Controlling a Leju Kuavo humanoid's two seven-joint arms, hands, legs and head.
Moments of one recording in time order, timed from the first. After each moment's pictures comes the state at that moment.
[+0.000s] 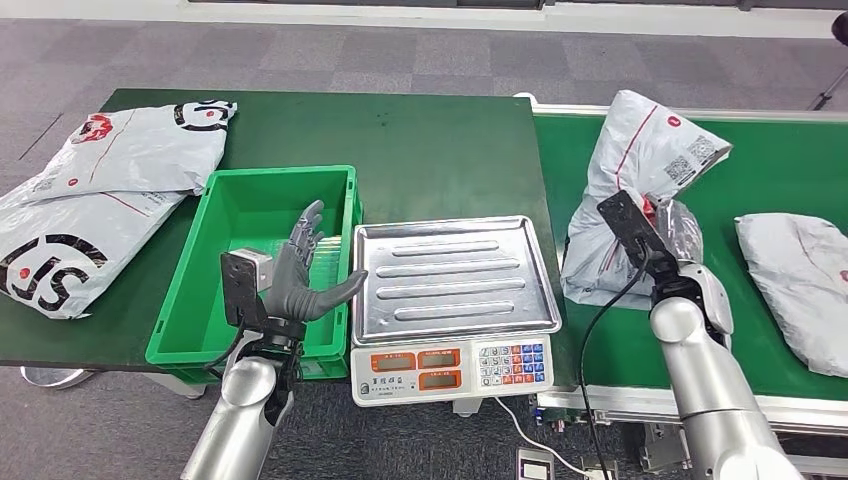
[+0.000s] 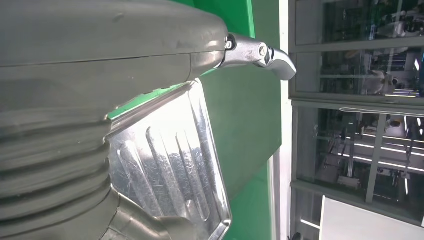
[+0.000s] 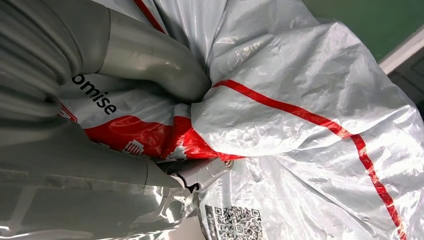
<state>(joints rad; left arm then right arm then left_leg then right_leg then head) -0.26 -0.18 -0.22 -1.20 -0.08 0.02 -0.34 -0.49 -0.24 0.04 -1.06 0.79 -0.11 0.12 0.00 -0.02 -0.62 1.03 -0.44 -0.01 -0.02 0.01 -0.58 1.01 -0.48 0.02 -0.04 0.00</state>
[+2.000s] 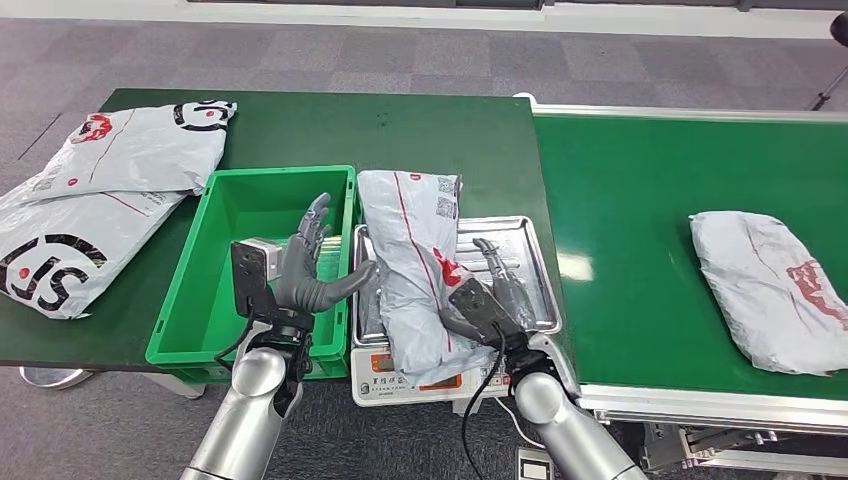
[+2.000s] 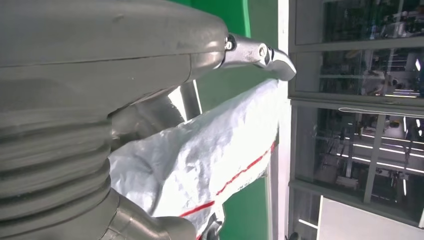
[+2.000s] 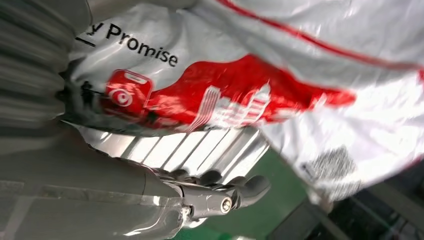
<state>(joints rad) -0.31 -0.19 -0.24 -1.16 -0.07 0.07 -0.33 -0.30 -0.02 0.47 -1.12 0.51 -0.23 0.04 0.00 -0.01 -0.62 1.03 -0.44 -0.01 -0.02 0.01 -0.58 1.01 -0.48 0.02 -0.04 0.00</state>
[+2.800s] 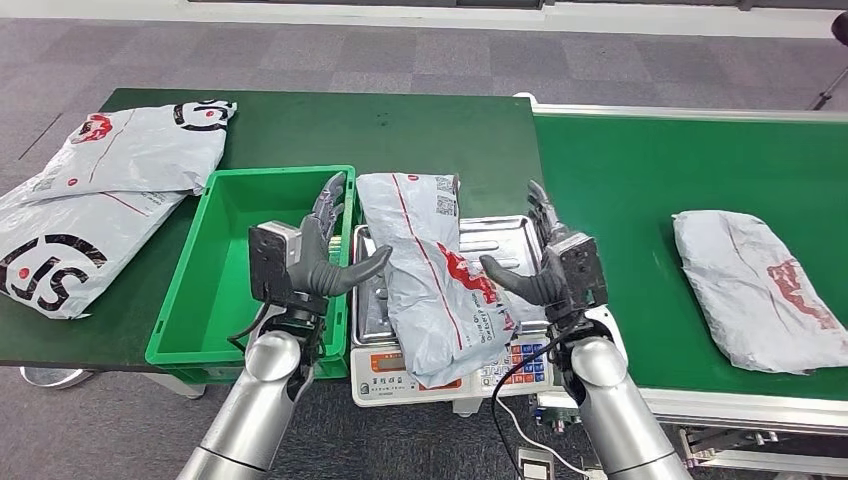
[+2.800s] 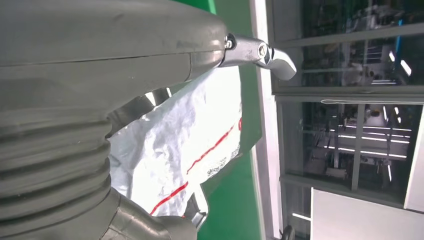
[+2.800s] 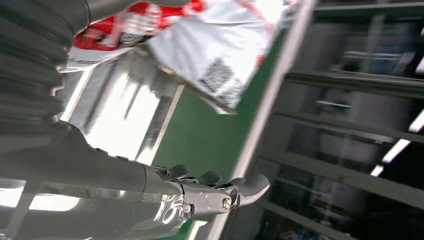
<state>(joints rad) -0.39 -0.20 -0.30 -1.12 -0.10 0.11 -0.35 -0.33 -0.06 0.29 -1.26 0.12 -0.09 -0.21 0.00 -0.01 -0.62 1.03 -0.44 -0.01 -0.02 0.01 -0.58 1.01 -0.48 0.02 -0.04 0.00</state>
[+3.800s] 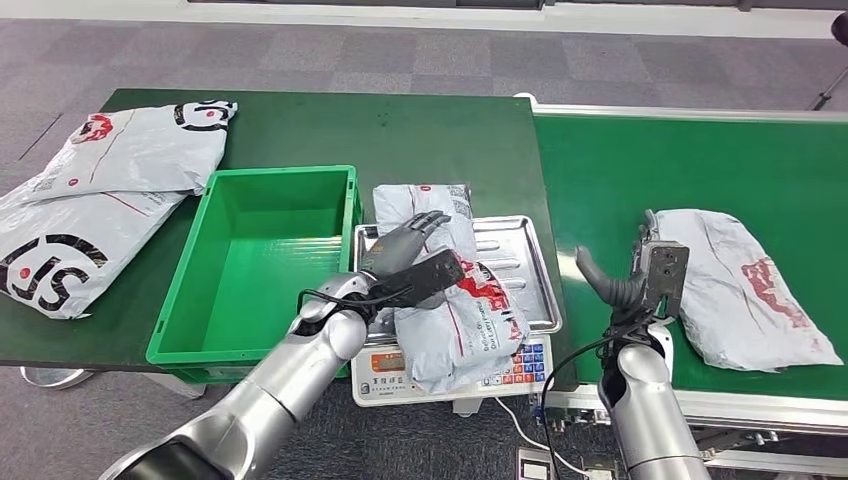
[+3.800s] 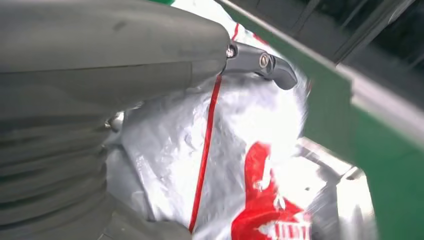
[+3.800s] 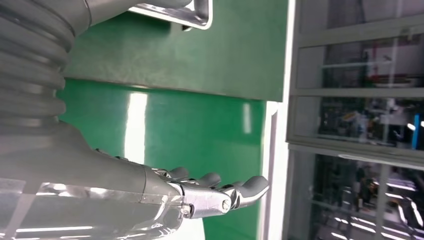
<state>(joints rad) -0.69 -0.24 -0.53 -0.62 -0.72 -0.02 -0.19 -0.33 -0.06 0.01 -1.07 0.08 -0.27 -0.24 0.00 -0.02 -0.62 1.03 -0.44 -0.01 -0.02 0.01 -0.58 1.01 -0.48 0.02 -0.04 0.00</state>
